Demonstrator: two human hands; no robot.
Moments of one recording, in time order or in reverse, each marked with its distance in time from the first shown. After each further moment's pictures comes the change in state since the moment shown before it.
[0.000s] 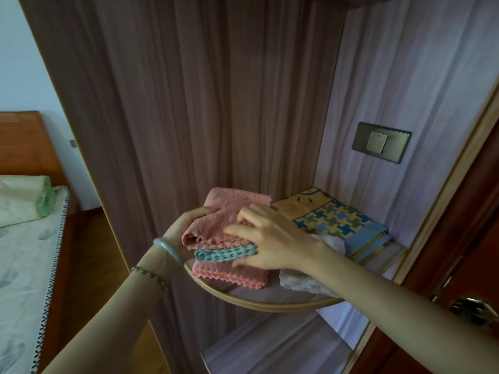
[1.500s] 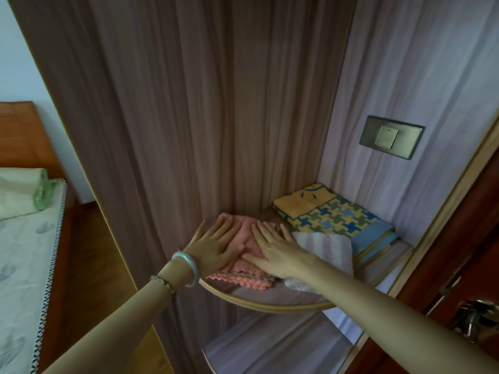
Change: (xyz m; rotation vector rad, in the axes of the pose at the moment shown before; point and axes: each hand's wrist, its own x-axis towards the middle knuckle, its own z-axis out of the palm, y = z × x) left_hand 0.047 -0.057 -0.039 2.037 0.088 0.477; right_hand -0.032 0.016 0.075 0.041 -0.754 0.694
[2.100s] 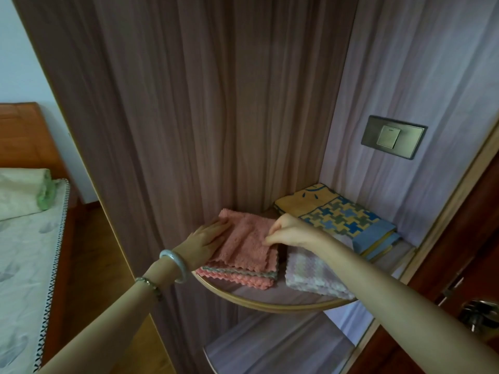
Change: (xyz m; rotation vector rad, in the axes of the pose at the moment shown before) left_hand -0.006 -0.023 -0.005 -0.506 0.023 -0.107; right_hand 0.013 0.029 -0.039 0.682 0.015 0.218
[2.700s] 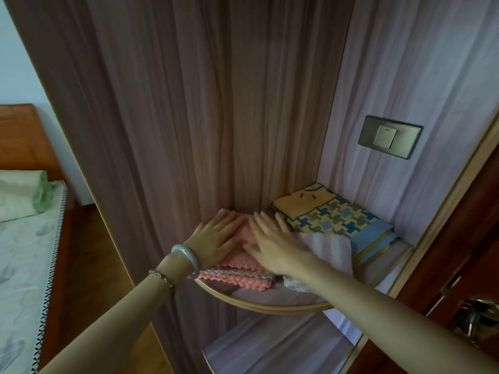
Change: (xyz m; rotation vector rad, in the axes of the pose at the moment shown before) left_hand 0.009 0.023 -0.002 0.473 -0.020 0.179; right_hand -0.021 -0.008 0.040 -0.664 0.177 -0.324
